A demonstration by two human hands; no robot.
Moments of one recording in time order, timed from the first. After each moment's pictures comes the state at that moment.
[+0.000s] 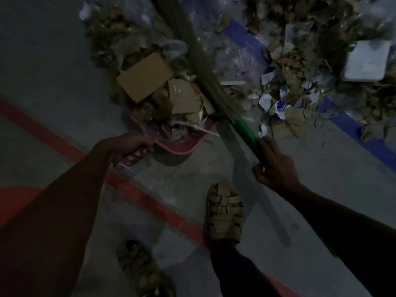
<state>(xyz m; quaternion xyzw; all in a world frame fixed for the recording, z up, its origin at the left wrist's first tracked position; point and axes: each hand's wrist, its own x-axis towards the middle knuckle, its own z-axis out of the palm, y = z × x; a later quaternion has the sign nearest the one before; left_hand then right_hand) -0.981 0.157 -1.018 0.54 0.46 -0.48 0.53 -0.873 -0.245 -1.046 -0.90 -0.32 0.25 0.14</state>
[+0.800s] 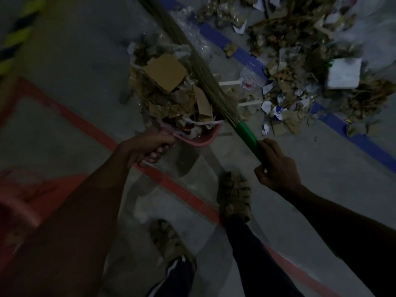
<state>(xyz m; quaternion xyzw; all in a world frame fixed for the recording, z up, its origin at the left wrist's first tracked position) -0.992 0.153 -0.853 0.59 0.42 -0.41 0.55 -0.913 -0.213 -0.917 -0.89 -0.34 0.23 0.19</state>
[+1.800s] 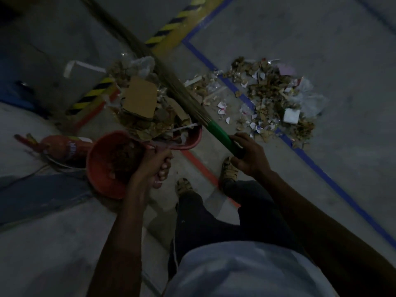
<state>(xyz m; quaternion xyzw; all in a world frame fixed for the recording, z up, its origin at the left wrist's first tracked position) -1.244 0.108 -0.391 0.49 0.55 -0.12 0.67 -1.048 -0.129 -0.429 -0.83 -0.39 0.26 0.29</state>
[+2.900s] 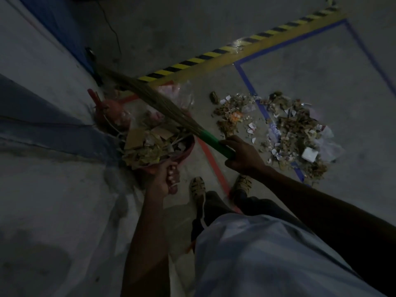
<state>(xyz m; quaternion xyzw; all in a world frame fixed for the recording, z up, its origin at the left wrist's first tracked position) -1.460 0.128 -0.400 0.06 0.53 0.06 0.84 -1.198 0.010 -0.329 -0.75 -0.57 0.31 0.13</state>
